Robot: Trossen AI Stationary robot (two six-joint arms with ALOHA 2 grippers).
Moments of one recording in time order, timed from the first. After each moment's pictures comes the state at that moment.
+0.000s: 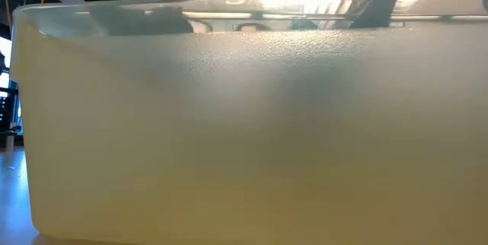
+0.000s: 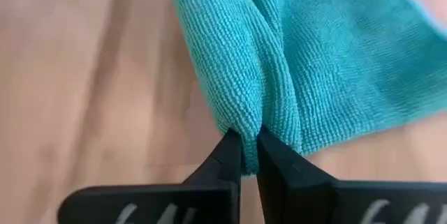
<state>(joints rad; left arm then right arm) 0.39 1.55 0.65 0.04 0.47 -0.20 -0.19 1.89 0.82 0.23 -0.22 -0.07</state>
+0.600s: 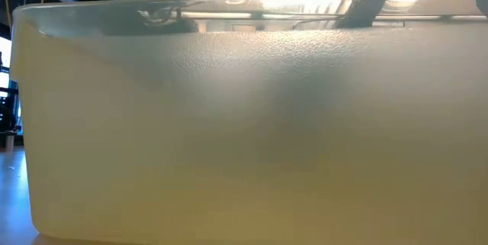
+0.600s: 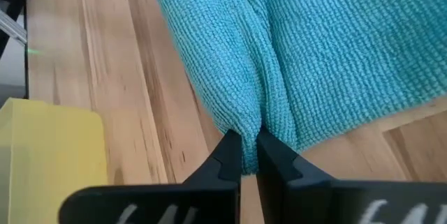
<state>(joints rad) 0.04 1.53 0.65 0.08 -0.27 0.35 -0.29 1.90 0.93 0.03 -0.53 0.40</state>
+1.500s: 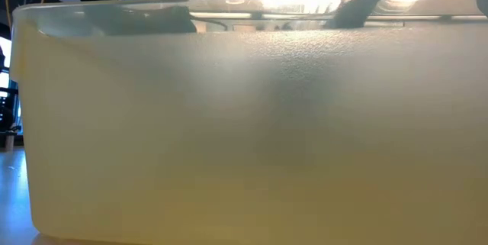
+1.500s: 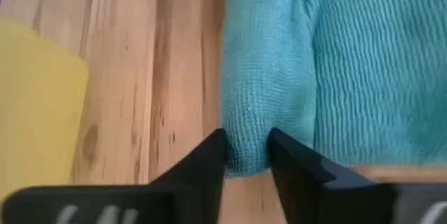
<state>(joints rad) 0.21 1.70 0.66 0.06 -0.02 -0.01 -0.29 1.90 1.01 -0.10 -0.52 0.02</state>
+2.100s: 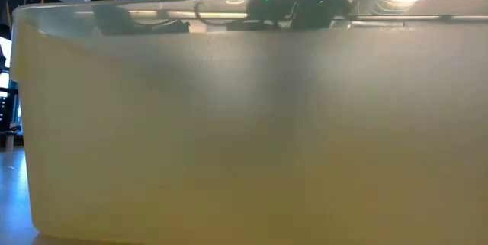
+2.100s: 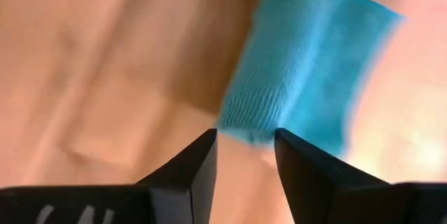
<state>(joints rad) 0.40 1.71 0.65 0.05 0.35 -0.35 -0.01 1.86 1.26 -0.54 0.18 -0.51</state>
